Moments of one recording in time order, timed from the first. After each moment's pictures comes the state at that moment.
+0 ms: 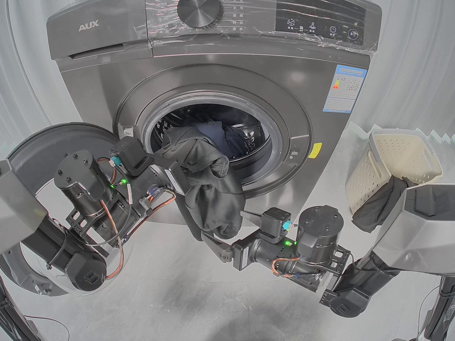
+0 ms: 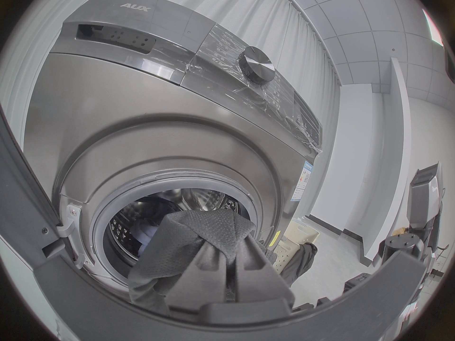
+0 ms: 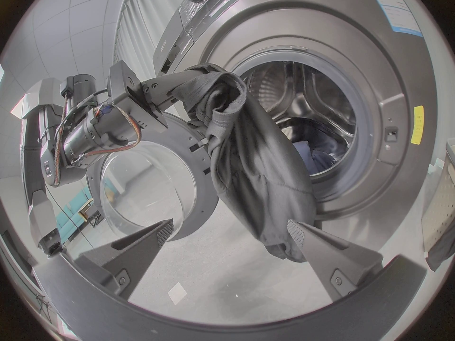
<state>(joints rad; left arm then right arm) -0.53 1.88 -0.62 -1.55 -0.06 -0.15 0.84 2.13 -0.69 -1.35 -0.04 0.15</state>
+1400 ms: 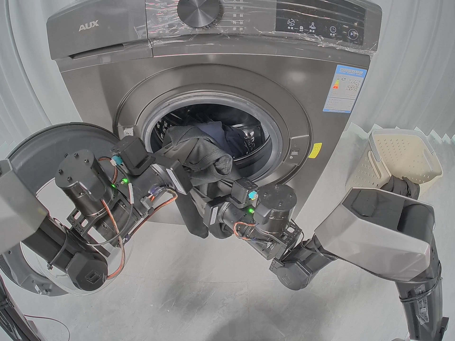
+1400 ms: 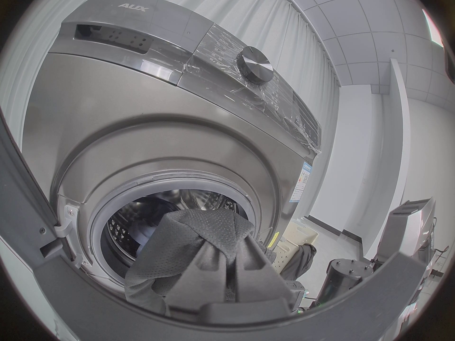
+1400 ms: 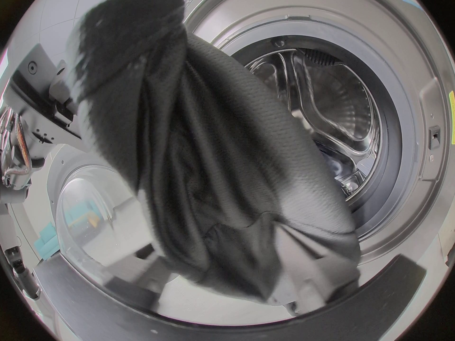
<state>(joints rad) -0.54 1.88 -0.63 -1.55 -0.06 -0.15 0.78 2.43 -1.20 -1.35 -0.07 0.16</state>
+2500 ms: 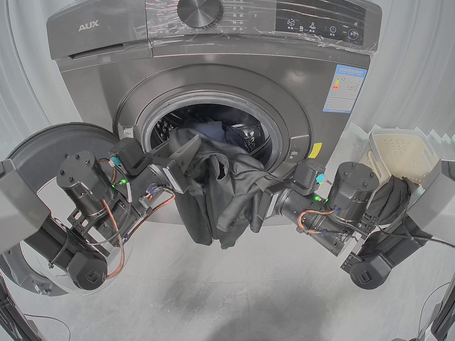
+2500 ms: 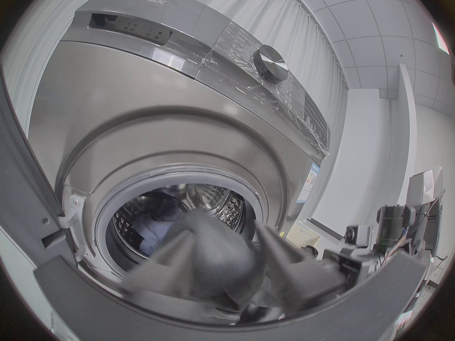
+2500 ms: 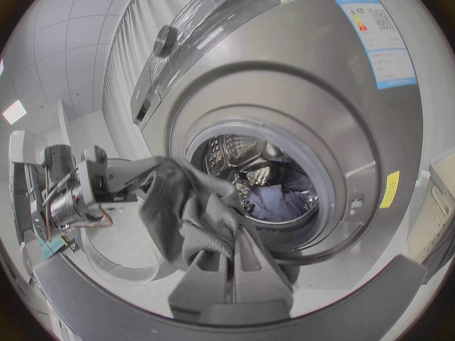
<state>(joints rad) -0.52 1.89 -0.63 -1.55 -0.04 -0.20 0.72 2.01 -0.76 -1.35 -0.07 0.16</state>
